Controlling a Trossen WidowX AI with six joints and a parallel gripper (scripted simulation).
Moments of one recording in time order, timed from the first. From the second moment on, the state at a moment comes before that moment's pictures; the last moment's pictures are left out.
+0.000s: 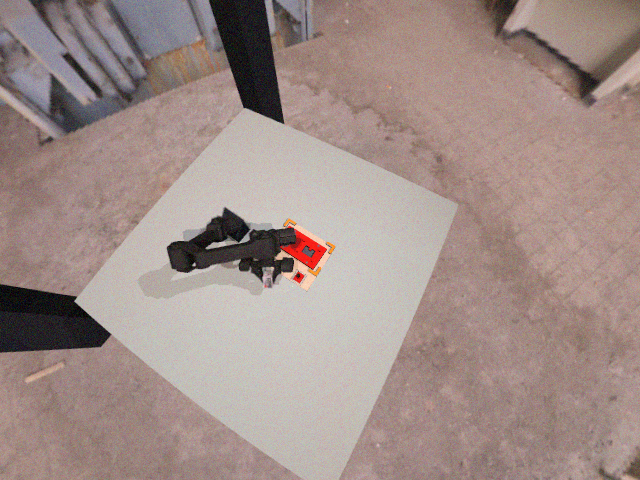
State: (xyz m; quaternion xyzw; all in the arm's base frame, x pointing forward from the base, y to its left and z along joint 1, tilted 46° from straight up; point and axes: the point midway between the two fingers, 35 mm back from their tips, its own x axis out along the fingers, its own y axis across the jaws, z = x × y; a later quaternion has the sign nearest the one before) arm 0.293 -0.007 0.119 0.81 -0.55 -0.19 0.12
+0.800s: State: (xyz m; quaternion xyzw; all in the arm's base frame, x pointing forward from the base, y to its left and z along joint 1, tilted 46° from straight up) arm 0.292 -0.033 0.091 0.82 -0.54 -0.16 0.13
